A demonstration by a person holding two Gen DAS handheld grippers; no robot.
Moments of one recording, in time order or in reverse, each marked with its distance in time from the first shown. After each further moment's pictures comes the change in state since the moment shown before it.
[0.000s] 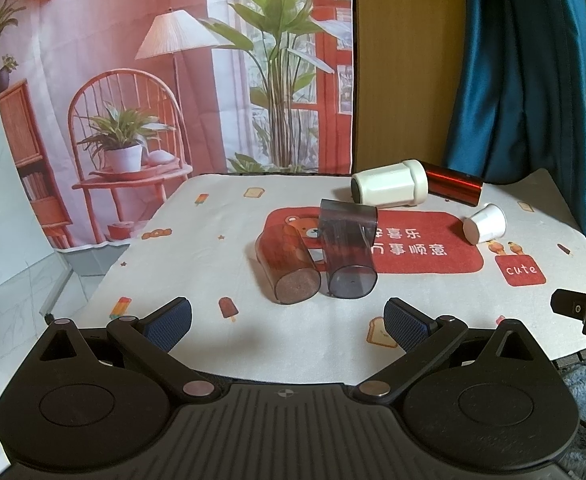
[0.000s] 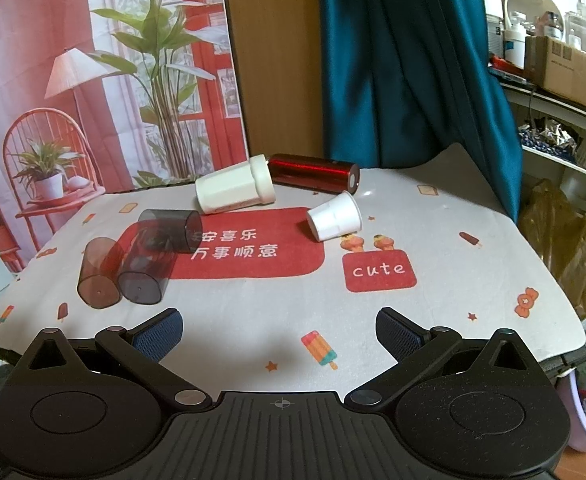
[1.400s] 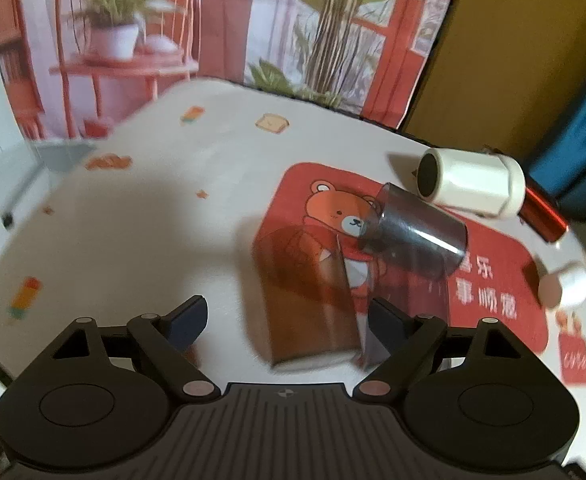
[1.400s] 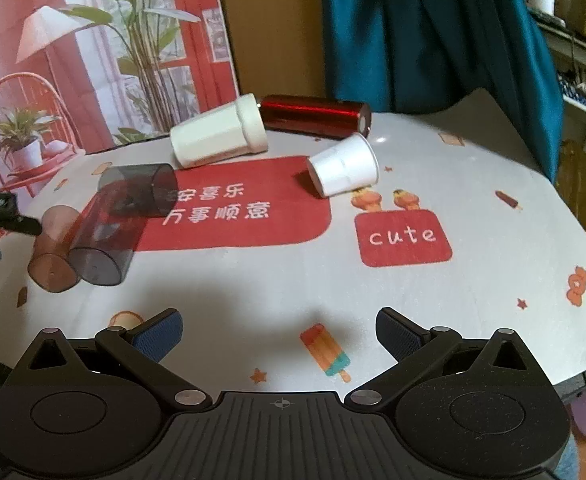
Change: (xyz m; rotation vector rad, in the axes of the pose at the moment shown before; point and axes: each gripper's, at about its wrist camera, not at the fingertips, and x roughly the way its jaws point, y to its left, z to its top) left arm 0.218 0.048 0.058 -0.281 0.291 -0.045; right arm 0.107 -0.012 0.004 0.032 0.159 0.004
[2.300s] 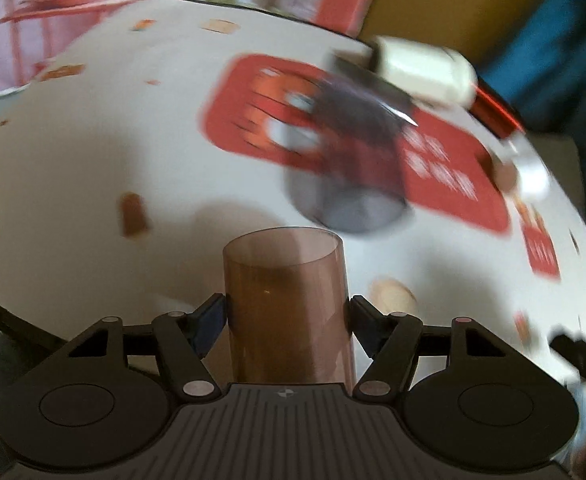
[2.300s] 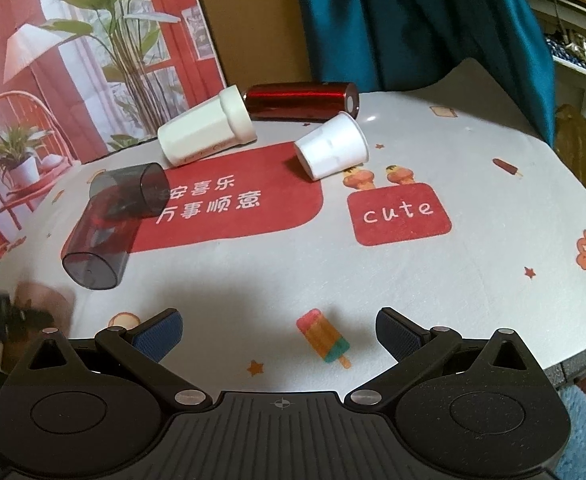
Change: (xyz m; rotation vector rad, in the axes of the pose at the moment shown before) left arm -0.009 -0.014 -0.064 0.112 0.201 -0.153; right arm 0.007 -0.016 -0.008 0.089 0.022 0.033
